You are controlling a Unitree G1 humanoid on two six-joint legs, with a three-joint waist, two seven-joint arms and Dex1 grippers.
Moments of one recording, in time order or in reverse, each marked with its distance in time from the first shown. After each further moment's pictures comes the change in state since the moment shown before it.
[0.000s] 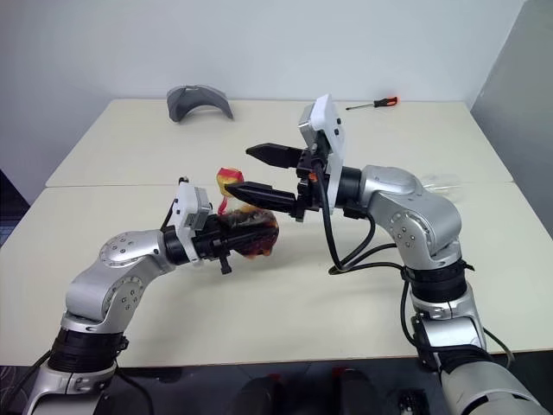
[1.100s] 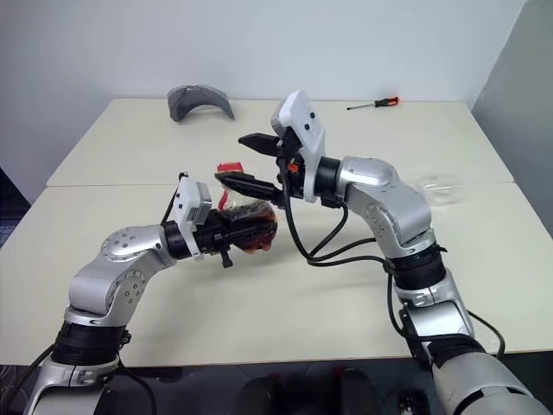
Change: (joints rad) left arm -0.024 -0.005 0.003 0.039 0.019 0.003 0.010; right arm -0.073 0.007 0.085 0.145 -0.161 -0.135 -0.016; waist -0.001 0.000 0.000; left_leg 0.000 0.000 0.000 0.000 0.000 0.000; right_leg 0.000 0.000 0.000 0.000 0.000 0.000
